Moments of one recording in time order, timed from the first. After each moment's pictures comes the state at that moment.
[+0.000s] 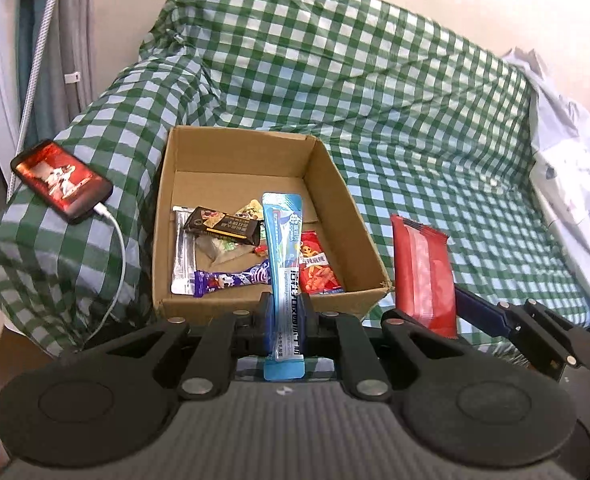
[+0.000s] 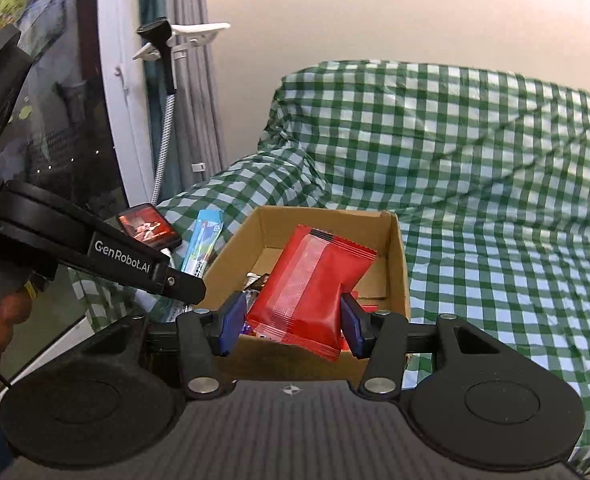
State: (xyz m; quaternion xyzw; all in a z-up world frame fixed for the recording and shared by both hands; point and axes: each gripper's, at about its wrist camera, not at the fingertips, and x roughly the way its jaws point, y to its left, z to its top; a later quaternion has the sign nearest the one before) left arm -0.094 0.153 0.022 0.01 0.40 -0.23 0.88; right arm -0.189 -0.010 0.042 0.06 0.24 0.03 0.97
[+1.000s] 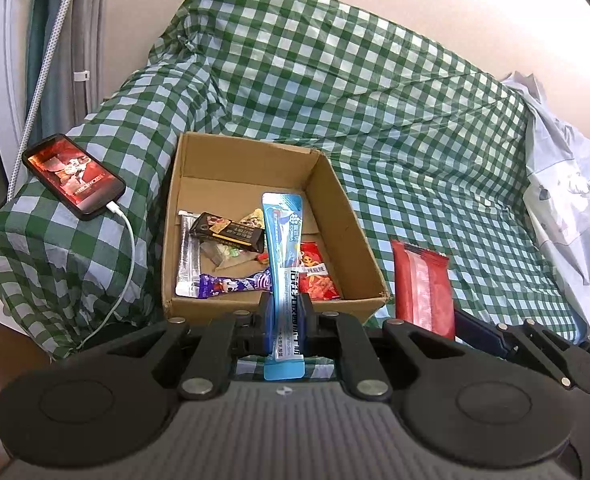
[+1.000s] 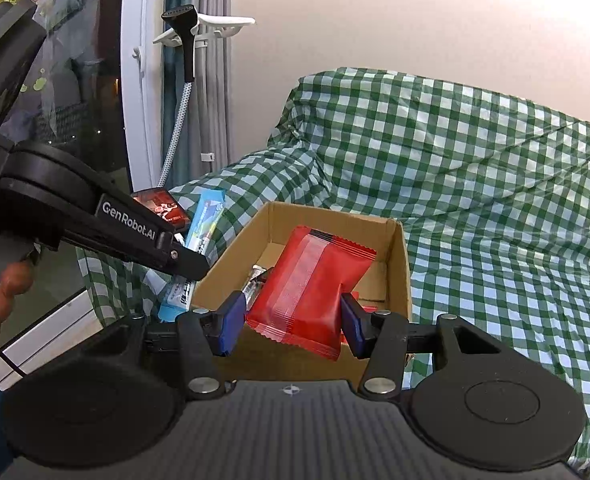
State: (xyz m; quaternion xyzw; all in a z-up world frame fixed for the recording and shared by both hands) left arm -0.097 0.170 0.026 -0.02 0.39 -0.23 0.89; right arm -0.201 0.006 0.045 0.02 0.24 0.03 0.97
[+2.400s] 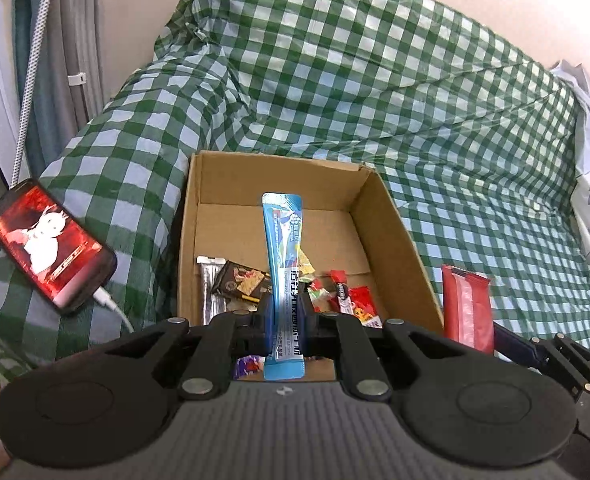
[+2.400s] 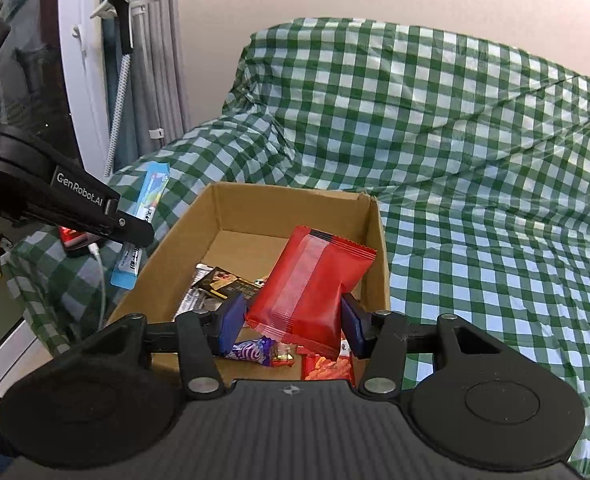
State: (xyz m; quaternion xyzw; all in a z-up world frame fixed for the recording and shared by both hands) left arm 0.046 0.124 0.002 0.02 0.42 -0.19 0.88; right arm -0.072 -0.026 0.015 0.05 0.31 -0.01 0.95
